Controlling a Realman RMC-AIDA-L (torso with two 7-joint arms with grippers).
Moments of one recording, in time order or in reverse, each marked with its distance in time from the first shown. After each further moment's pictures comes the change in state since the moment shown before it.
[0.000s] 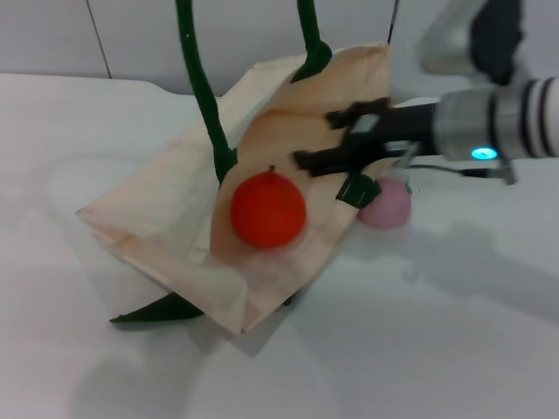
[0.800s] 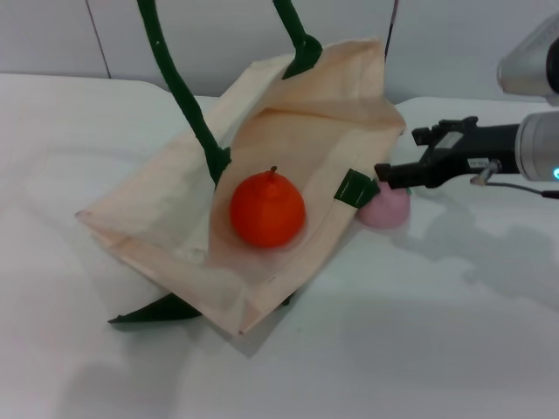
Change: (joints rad) left arm 0.021 0.001 -0.031 0.002 0.060 -0.023 -0.040; right arm -0.136 0.039 0.219 -0.114 -0.306 -0.100 0.079
